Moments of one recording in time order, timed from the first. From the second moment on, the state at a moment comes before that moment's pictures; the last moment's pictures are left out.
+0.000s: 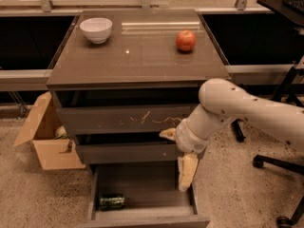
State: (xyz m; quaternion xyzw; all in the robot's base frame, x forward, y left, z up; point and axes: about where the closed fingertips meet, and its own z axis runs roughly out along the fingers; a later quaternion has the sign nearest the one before) arm 0.465 -0.067 0.657 -0.75 0.61 0.22 0.15
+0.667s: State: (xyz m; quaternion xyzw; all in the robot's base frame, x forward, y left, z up) arm 0.449 -0.045 0.561 -0.74 0.60 0.26 0.14
